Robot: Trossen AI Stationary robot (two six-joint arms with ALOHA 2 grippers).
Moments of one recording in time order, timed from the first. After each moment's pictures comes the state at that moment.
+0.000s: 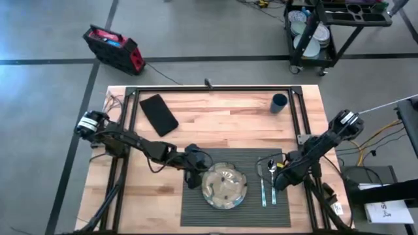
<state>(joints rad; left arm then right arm) -0.29 1.61 0.91 -0.04 -0.15 -0.48 0.72 1.53 0.60 -1.03 -0.27 2.27</state>
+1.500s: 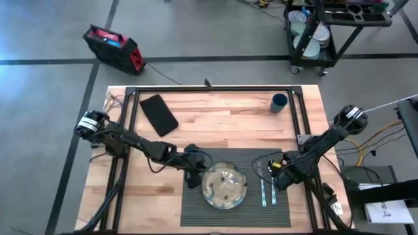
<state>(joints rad) -0.29 1.61 0.91 -0.06 -0.15 -0.50 0.72 1.43 0.63 -0.98 -0.14 2.34</state>
